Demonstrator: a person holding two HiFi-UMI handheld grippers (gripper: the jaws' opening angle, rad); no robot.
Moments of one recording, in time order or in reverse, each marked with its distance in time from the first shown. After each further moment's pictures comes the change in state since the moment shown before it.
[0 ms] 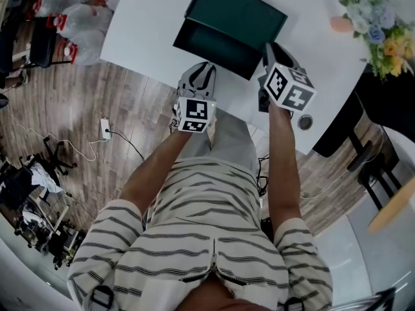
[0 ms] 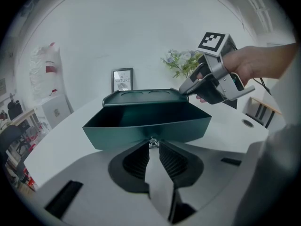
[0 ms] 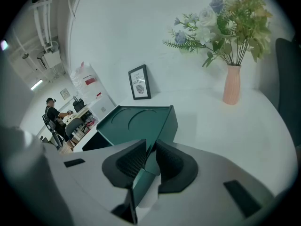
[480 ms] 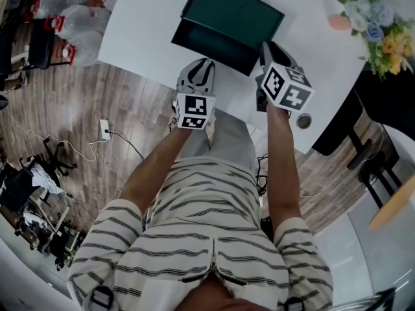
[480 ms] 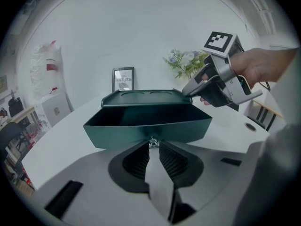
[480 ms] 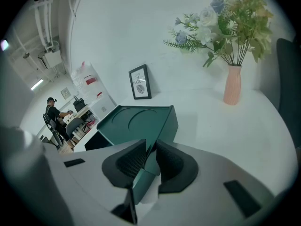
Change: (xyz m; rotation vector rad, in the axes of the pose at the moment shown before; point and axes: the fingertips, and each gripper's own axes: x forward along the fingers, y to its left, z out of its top) left arm 0.010 0.001 0.001 -0.031 0.017 0.004; right arm 0.003 -0.001 -0.005 0.004 0.007 0.014
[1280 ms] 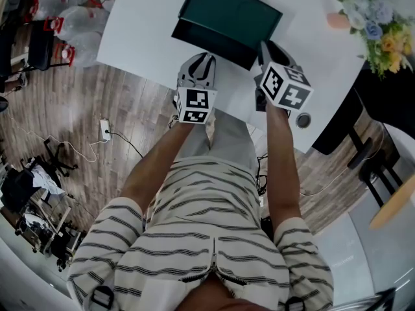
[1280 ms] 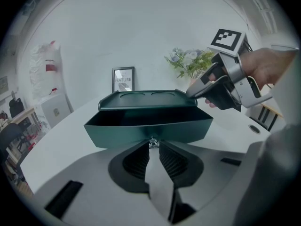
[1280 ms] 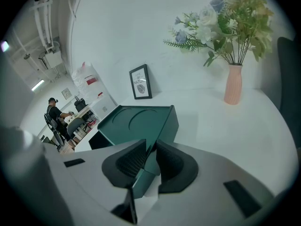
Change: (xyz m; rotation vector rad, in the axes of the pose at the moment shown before) left arm 0.015 0.002 0.010 -0.006 0.006 0.012; right arm 0.000 -0.001 0.000 -0.001 0.005 0.009
